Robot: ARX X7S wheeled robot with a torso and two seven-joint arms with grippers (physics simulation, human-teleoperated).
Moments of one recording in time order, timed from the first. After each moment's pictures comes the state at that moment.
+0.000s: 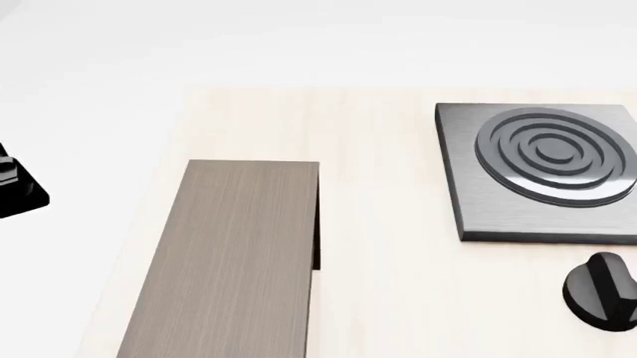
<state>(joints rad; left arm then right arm) -0.47 -0.27 0.00 0.37 -0.36 -0.53 -0.48 0.81 0.46 0.88 0.68 -0.06 0.67 0.63</state>
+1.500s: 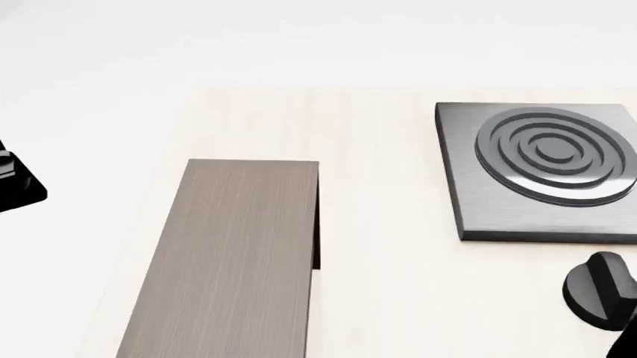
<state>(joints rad) -0.48 -0.29 0.01 0.38 -0.39 -0.54 -0.50 1.32 0.36 0.39 0.66 -0.13 0.70 0.59</state>
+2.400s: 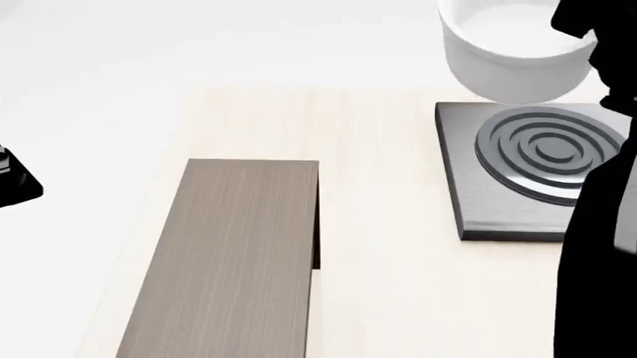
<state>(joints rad) -0.49 -0.30 0.01 0.38 -0.41 -0.54 -0.52 1.74 0.25 0.24 1.29 -0.04 0.67 0.14</state>
